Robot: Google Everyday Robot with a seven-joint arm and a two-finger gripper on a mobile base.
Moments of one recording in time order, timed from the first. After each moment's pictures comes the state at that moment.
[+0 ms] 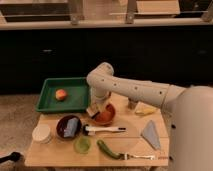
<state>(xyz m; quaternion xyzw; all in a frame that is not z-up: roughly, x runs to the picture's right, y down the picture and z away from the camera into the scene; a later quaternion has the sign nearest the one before) -0.030 0.100 0.815 -0.28 -0.14 -0.28 0.91</state>
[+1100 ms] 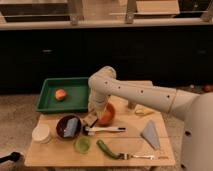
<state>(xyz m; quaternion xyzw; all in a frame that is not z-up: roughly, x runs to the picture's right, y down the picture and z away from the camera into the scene) -0.055 0.141 0.764 -0.28 -0.24 -0.39 0.84</state>
